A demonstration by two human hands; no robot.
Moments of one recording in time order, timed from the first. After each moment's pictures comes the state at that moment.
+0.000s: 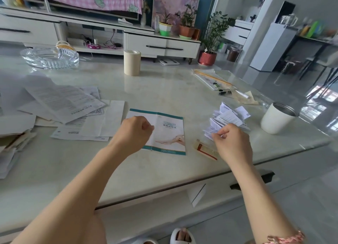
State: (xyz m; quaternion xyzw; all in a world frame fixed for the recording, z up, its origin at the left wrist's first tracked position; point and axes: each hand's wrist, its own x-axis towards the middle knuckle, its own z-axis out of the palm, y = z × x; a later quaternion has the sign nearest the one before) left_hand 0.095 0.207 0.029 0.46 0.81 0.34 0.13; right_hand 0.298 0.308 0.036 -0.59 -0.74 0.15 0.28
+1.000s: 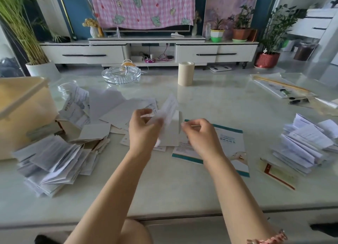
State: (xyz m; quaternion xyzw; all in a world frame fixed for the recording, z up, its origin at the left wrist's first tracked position) left_hand 0.037 0.162 0.046 0.15 0.70 0.68 0.13; right_hand 0.130 0.248 0.037 -0.38 -0.72 0.51 0.28
